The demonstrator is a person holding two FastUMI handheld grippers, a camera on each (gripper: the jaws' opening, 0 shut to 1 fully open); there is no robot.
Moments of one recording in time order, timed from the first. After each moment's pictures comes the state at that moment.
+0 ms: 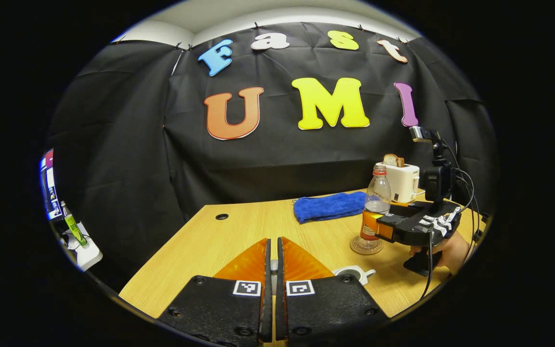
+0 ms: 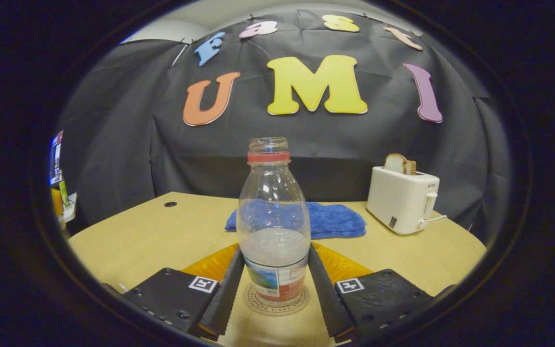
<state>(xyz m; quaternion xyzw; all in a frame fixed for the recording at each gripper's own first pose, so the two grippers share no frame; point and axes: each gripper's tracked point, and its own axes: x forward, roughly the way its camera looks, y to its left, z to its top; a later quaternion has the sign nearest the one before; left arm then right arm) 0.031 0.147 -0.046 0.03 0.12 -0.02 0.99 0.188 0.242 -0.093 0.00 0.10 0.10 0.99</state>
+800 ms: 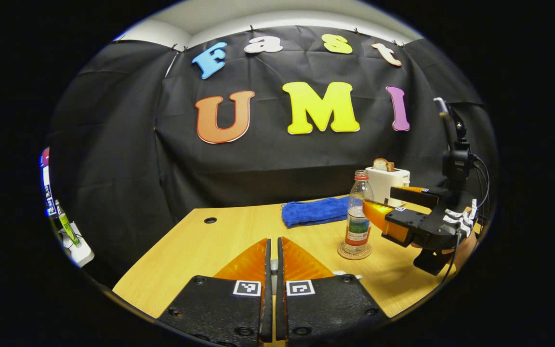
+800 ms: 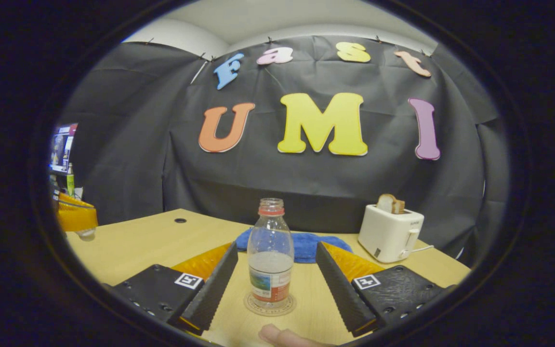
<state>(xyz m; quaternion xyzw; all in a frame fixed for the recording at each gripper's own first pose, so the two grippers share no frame) 0.037 0.113 -0.045 0.01 0.10 -0.06 0.99 0.125 0.220 -0.024 -0.04 0.00 0.10 0.99</state>
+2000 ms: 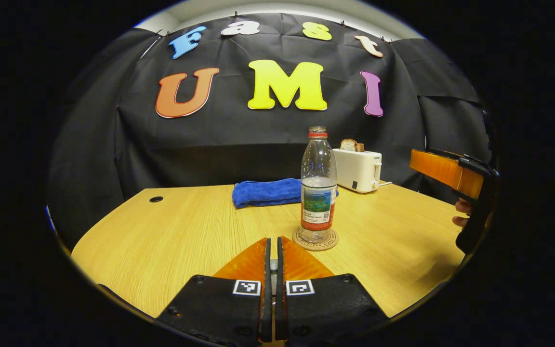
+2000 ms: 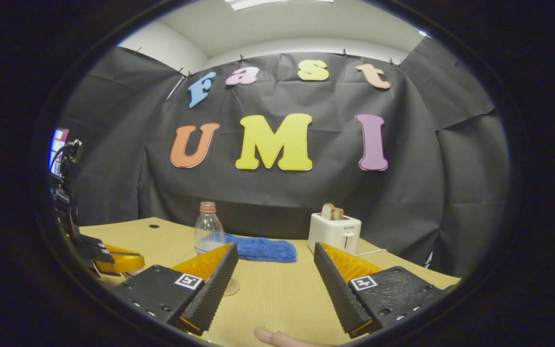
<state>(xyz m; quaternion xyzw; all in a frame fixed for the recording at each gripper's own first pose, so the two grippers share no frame) 0.067 0.022 -0.123 -0.01 0.13 -0.14 0.98 0.063 0.109 -0.017 -0.02 -0.04 0.02 1.00</state>
